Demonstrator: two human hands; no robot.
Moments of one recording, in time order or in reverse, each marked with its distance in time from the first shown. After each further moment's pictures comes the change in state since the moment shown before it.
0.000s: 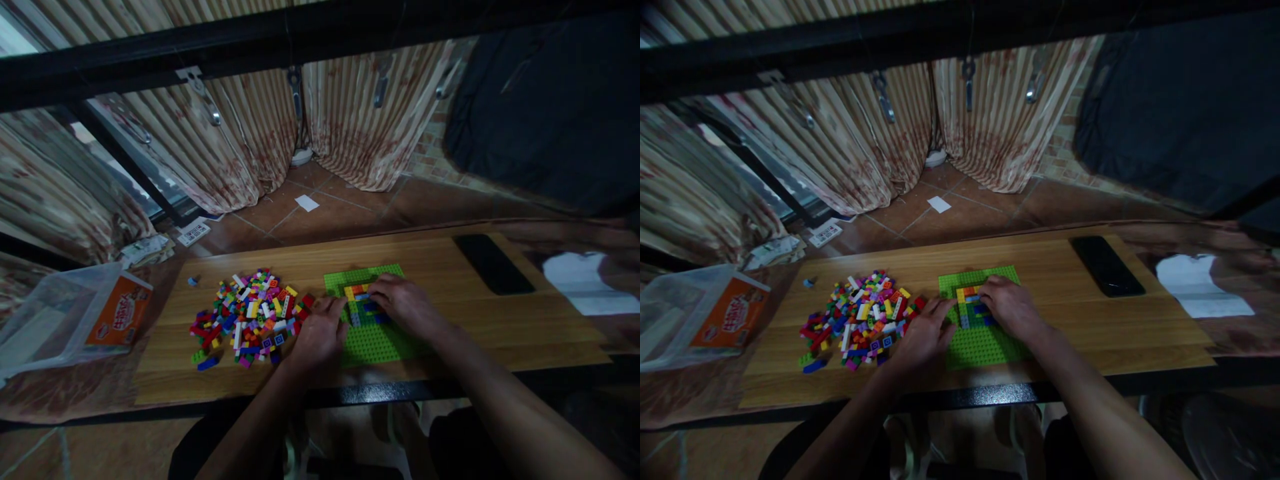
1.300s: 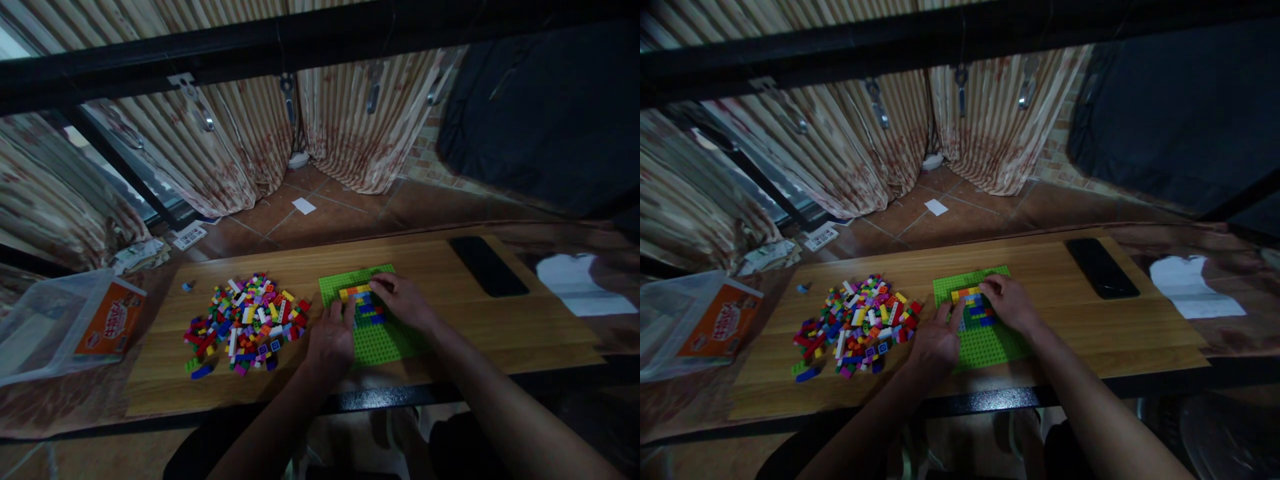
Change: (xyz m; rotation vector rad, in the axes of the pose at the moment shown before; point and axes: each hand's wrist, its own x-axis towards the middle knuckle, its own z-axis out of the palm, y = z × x) left_hand 0.011 0.016 0.026 0.331 -0.067 0.004; right_hand 0.008 0.028 0.021 0.336 0.226 0.326
